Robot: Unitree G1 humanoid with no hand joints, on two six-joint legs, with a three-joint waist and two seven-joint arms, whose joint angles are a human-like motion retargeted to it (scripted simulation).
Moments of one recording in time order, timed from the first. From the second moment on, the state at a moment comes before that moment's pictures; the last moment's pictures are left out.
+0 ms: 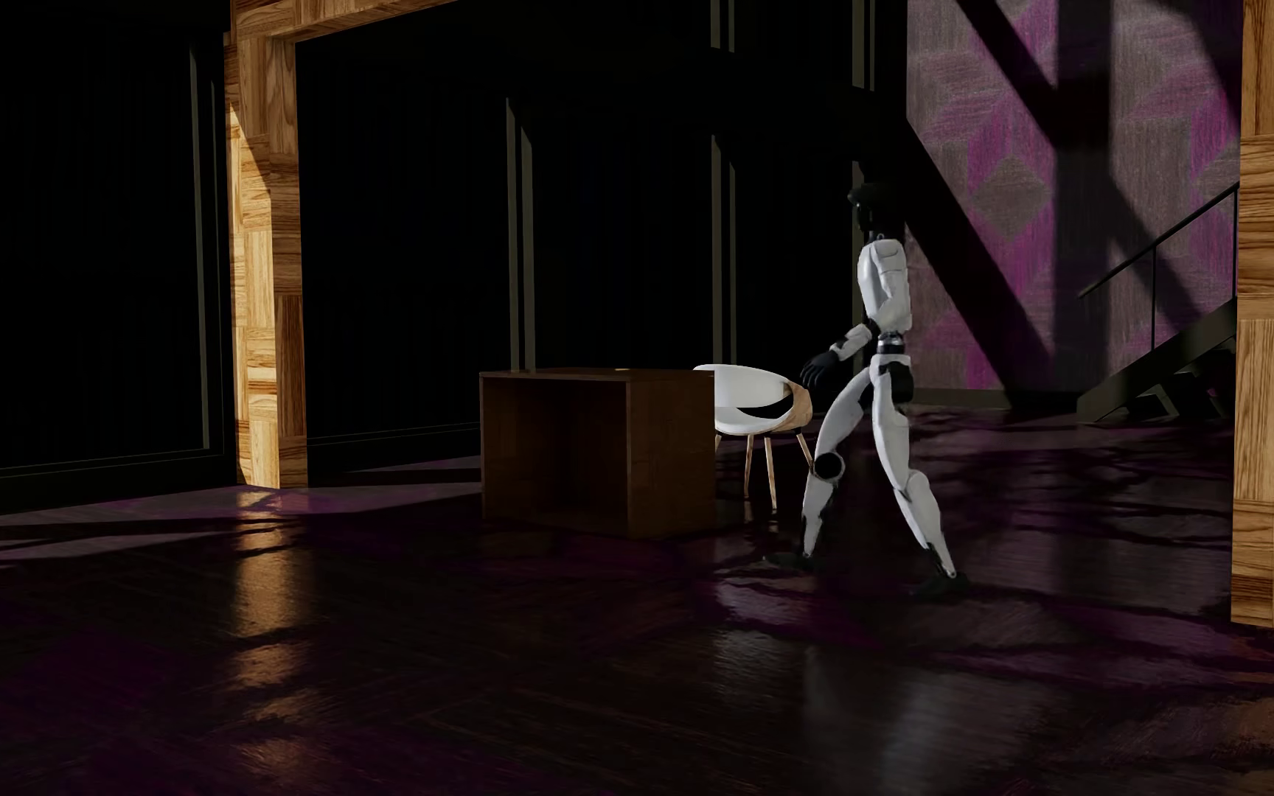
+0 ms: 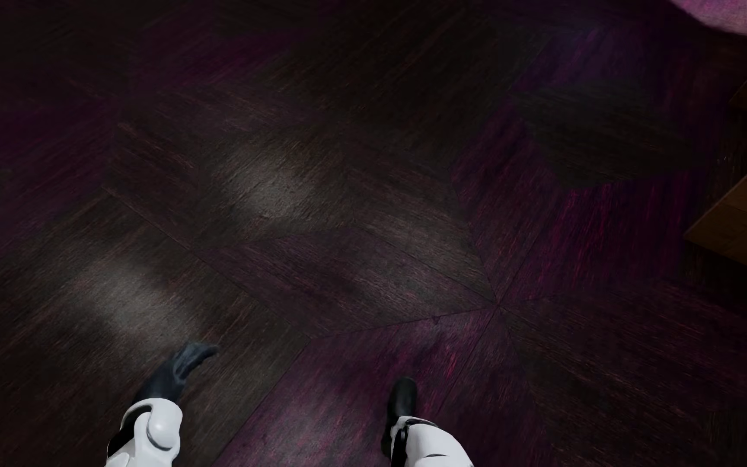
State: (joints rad) body 0.18 -0.48 -0.09 0.08 -0.13 -0.03 0.29 -0.34 0.19 0.28 0.29 0.01 0.34 -0.34 0.03 0.20 -0.21 -0.13 0.01 0.05 0.02 0.44 0.83 0.77 -1.13 0.14 0.30 0.06 0.12
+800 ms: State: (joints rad) body -0.45 0.22 0.05 0.06 0.14 0.04 0.15 -0.05 0.21 0.51 0.76 0.47 -0.21 0.05 -0.04 -0.01 -0.03 0.04 -0.06 0.06 0.61 0.65 -0.51 0.98 -0.04 0.24 -0.16 -0.10 -0.07
